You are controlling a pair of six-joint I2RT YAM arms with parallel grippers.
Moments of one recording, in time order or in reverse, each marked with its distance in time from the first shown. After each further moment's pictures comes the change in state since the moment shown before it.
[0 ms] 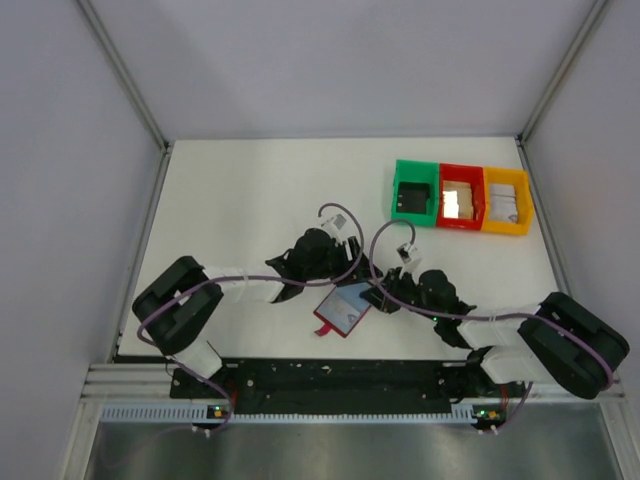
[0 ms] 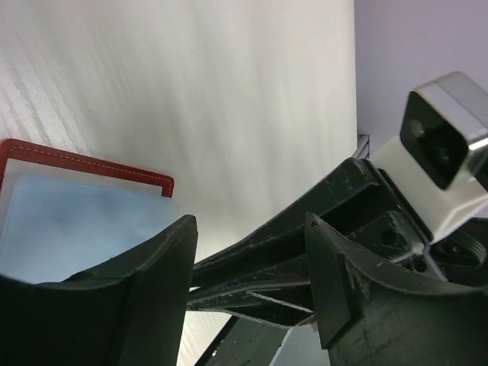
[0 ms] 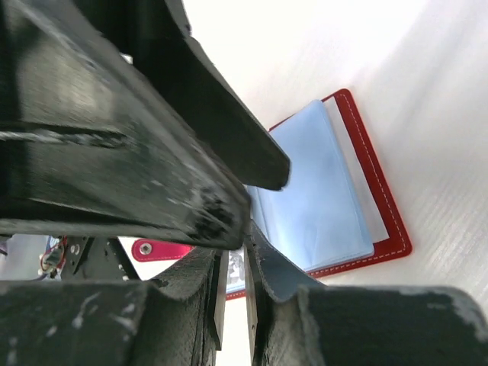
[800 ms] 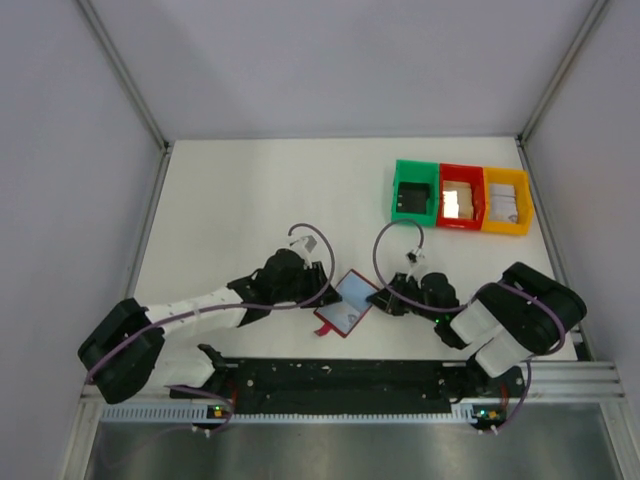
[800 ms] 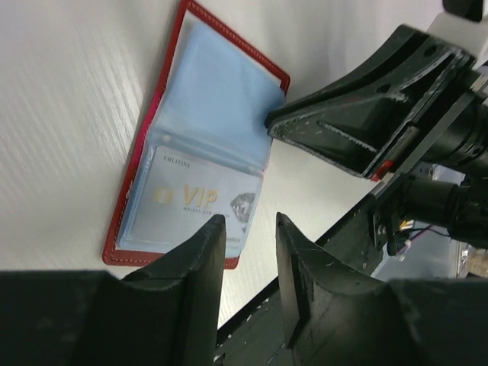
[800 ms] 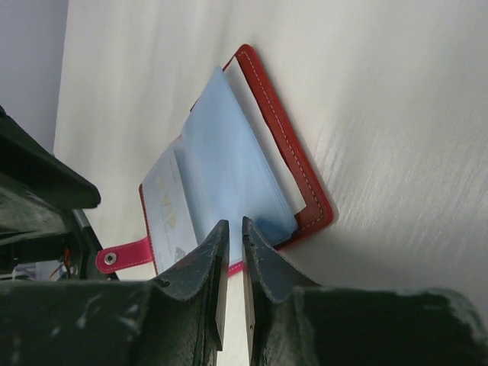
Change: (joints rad) left arm 0.030 -0.407 -0.245 -0.295 -0.118 0.167; right arm -0.100 0.307 -0.051 0.270 -0.047 0.139
